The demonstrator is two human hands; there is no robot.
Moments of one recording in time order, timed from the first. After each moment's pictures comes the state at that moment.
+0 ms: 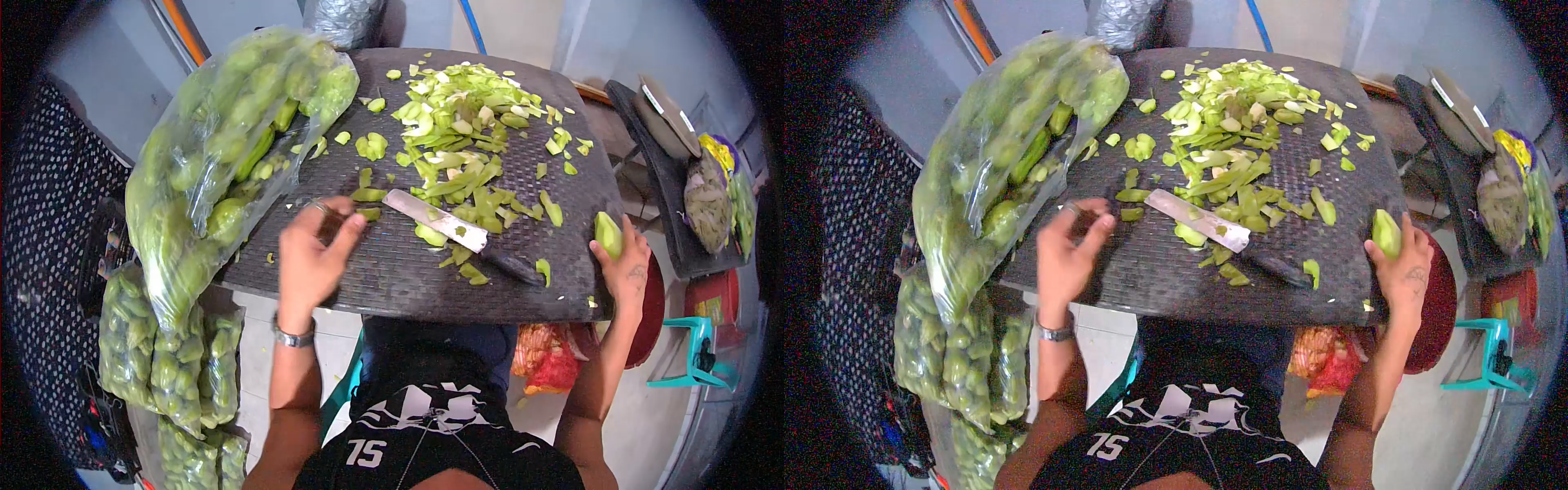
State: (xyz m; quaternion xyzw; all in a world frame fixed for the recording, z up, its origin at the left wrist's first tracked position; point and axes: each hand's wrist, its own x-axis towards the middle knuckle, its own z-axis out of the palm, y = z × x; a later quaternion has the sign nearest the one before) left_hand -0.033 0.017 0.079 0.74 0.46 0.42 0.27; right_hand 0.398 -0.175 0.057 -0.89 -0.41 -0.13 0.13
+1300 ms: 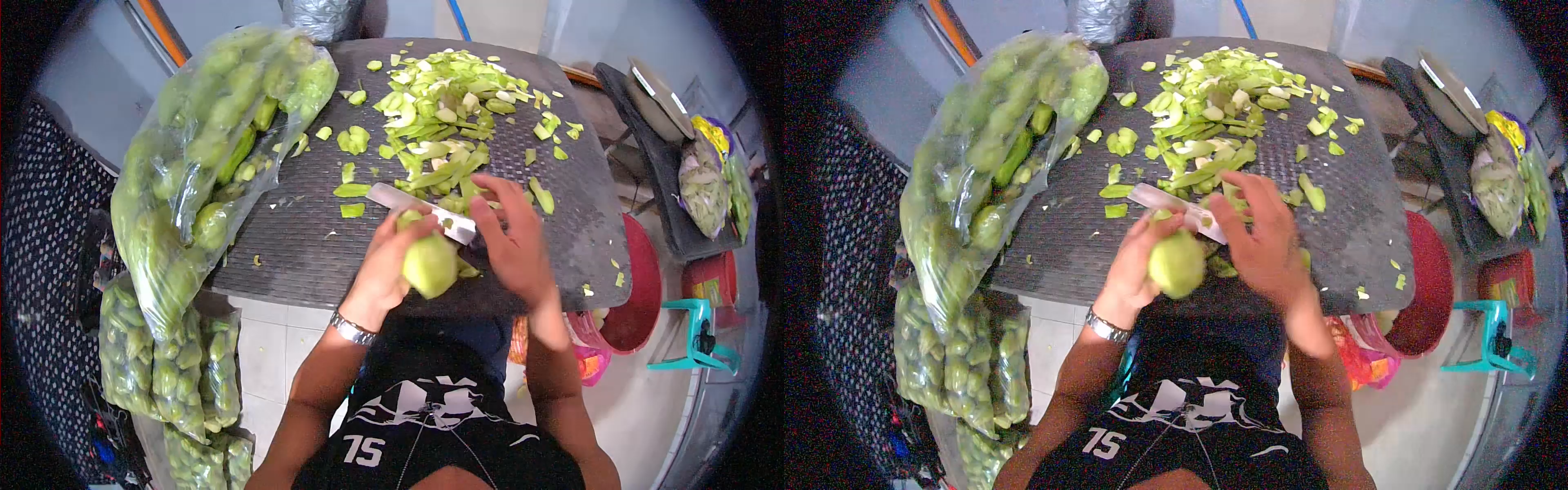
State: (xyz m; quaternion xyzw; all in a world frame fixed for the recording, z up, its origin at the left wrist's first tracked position) left_hand 0.064 -0.006 0.025 0.33 0.29 0.35 0.83; right_hand 0.239 -0.077 0.066 -0.63 -0.55 0.20 0.51
